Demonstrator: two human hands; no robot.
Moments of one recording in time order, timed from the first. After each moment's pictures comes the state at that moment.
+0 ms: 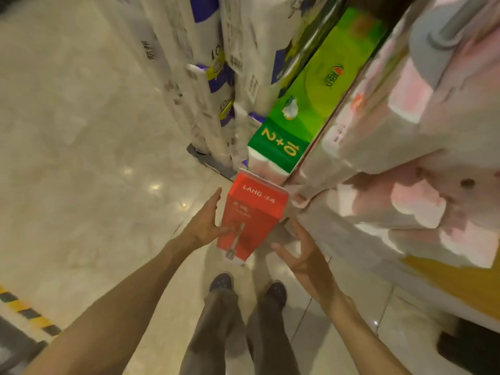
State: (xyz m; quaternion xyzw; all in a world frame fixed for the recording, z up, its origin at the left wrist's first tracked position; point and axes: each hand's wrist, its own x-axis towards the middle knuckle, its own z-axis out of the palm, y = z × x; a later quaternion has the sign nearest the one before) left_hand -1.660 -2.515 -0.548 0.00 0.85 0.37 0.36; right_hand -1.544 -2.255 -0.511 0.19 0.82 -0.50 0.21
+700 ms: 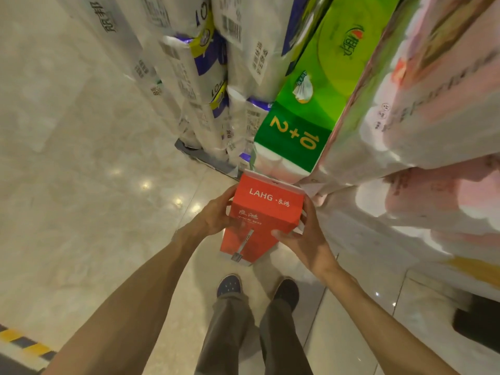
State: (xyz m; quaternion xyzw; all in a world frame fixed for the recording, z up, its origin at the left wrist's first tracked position) left_hand -1.724 -2.512 -0.637 0.09 0.81 0.40 0.43; right_hand -1.603 -2.279 -0.590 0.24 0.73 -0.62 0.17
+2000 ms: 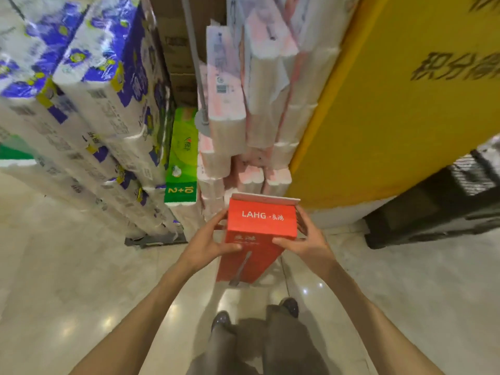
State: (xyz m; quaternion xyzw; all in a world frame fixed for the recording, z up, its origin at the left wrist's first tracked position) left_hand -1.573 -2.433 -0.300 0.34 0.73 0.46 0.36; right_hand -1.366 -2.246 -0.252 0.36 0.68 -0.63 -0.10
